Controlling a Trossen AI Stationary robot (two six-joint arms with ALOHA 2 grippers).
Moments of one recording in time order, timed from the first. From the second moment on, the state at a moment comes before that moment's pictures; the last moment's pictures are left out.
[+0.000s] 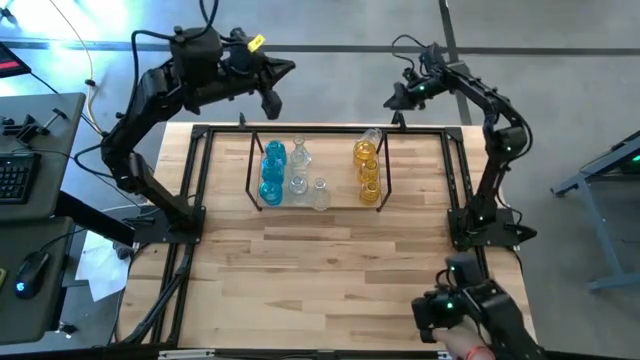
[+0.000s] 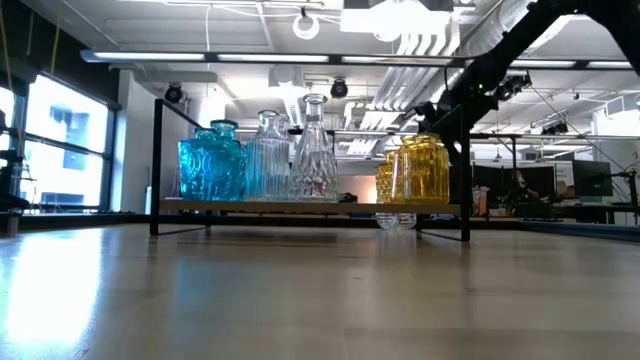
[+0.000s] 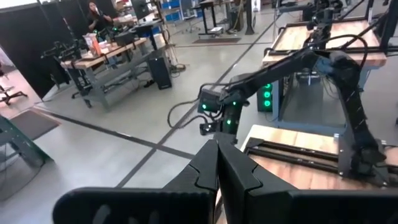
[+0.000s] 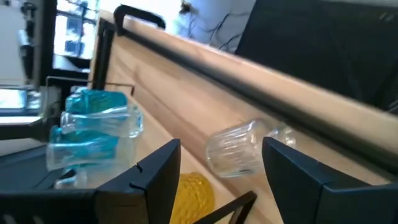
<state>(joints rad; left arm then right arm) 0.36 1.57 2.25 -0.86 -0.22 0.17 -1.24 1.90 1.56 -0.82 -0.82 0.16</state>
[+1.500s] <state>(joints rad) 0.36 1.57 2.25 -0.85 -0.22 -0.10 -1.23 2.19 1.56 -0.78 -0.95 -0.04</state>
